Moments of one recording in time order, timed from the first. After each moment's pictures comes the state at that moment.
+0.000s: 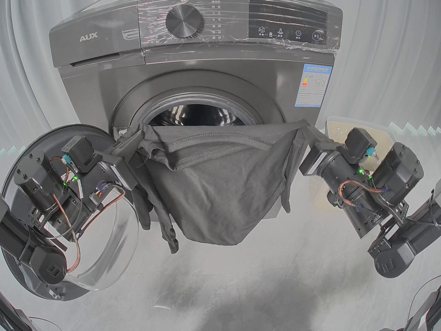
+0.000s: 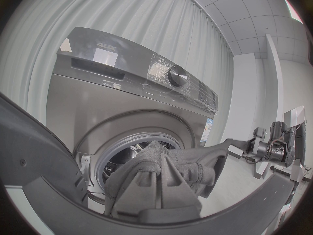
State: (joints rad) left arm -0.37 1.72 -0.46 -1.54 -0.12 -0.14; right arm 0.65 1.83 -0.62 -1.54 -0.30 0.12
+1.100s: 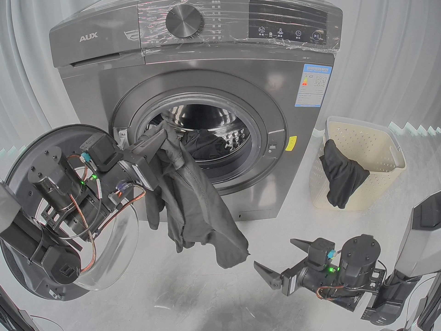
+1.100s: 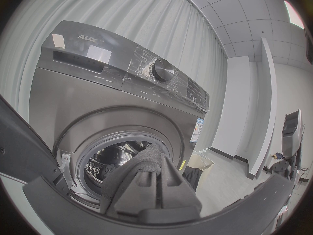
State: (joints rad) left arm -0.46 1.77 -0.52 -1.54 -0.10 -0.14; right arm 0.81 2.01 -0.20 -1.54 -0.21 0.15
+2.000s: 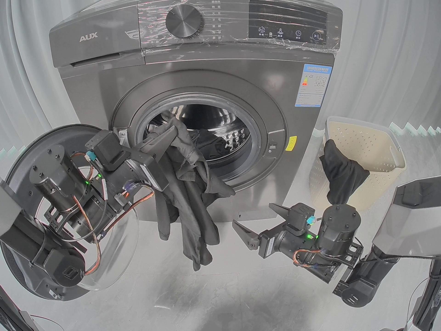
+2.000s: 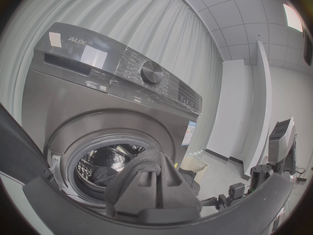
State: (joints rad) left arm -0.51 1.77 -0.55 -1.54 -0.10 -0.14; right arm 0.74 2.11 -0.49 -1.54 -0.11 0.13
